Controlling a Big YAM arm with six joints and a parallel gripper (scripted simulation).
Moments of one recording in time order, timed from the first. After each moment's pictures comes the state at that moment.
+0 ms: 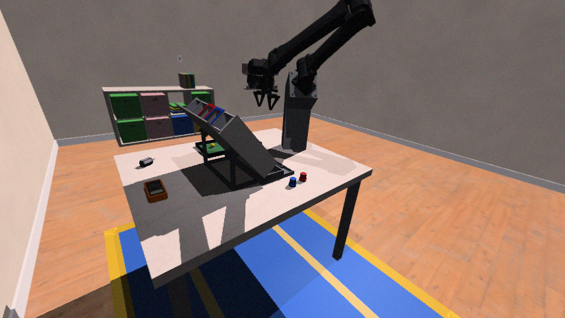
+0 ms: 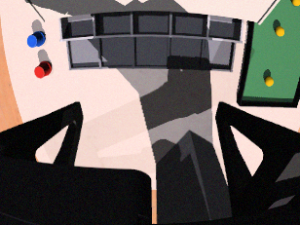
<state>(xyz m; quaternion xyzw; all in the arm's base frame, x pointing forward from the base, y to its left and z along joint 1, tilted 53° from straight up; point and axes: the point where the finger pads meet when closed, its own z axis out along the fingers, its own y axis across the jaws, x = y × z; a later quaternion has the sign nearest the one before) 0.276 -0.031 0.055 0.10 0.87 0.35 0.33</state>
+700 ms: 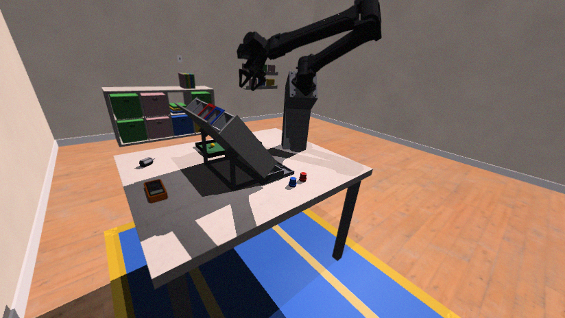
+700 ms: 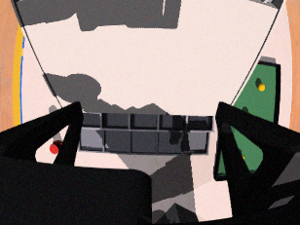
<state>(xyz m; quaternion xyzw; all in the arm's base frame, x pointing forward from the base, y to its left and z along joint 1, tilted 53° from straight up) 0.307 -0.127 0.153 0.16 0.79 0.31 0.51</state>
